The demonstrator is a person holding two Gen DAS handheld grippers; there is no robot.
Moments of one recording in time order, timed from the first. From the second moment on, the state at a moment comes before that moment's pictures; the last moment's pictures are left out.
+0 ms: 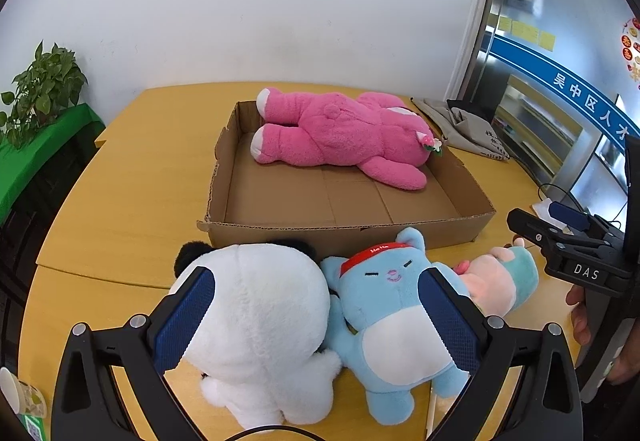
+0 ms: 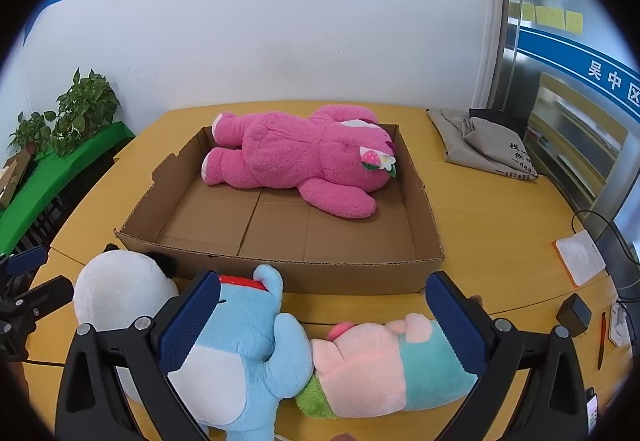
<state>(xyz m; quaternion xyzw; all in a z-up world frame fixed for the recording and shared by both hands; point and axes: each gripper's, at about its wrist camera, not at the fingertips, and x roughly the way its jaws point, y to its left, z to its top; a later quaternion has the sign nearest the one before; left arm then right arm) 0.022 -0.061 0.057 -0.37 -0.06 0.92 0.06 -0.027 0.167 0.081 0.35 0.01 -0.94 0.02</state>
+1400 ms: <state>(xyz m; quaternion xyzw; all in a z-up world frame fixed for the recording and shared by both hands) -0.016 -0.172 -0.028 -0.47 -0.14 0.87 0.05 0.000 -0.015 -0.004 0.43 0.05 -0.85 0.30</state>
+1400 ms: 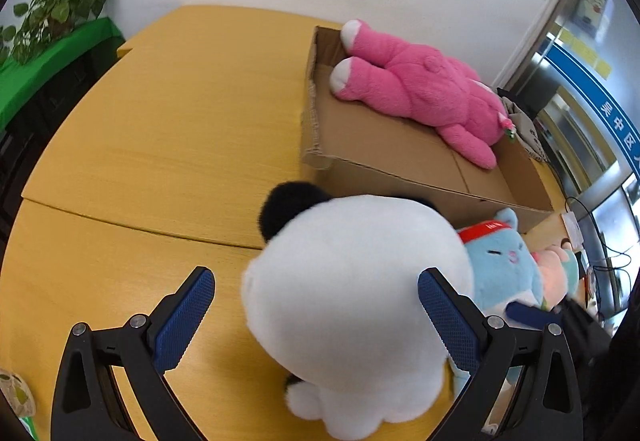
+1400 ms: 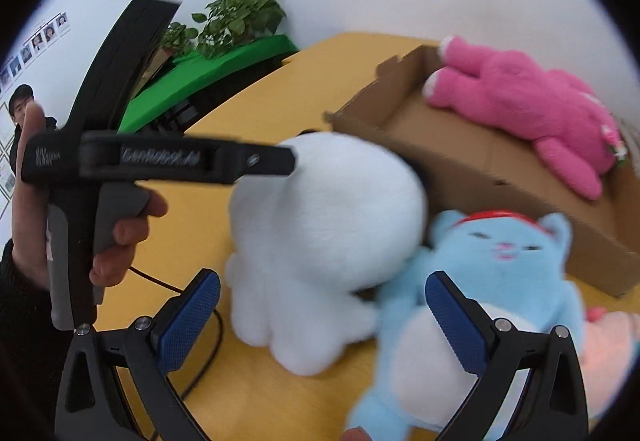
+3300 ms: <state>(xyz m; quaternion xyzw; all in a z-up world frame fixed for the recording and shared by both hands) -0.244 -0.152 0.006 -0.45 -0.10 0.88 0.08 -0.178 0.009 0.001 0.44 -0.02 -0.87 0.20</state>
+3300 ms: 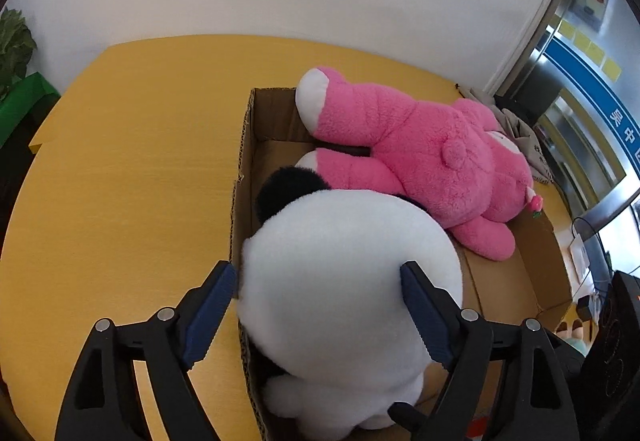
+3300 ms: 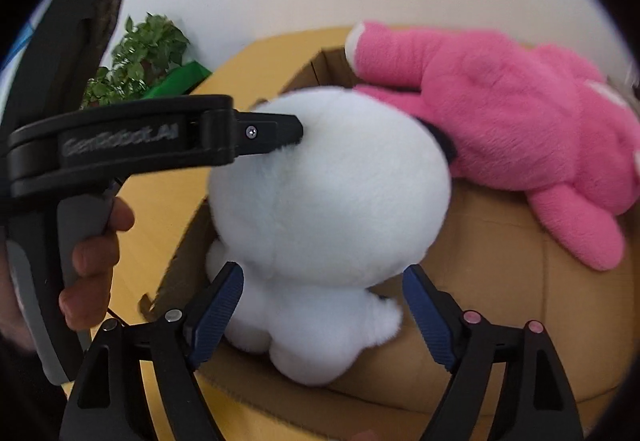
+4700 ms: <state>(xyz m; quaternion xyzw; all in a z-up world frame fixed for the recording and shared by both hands) -0.012 -0.033 0.038 -0.37 -0.09 0.92 0.08 -0.045 0.144 0.065 0.36 0.02 -0.93 0.03</state>
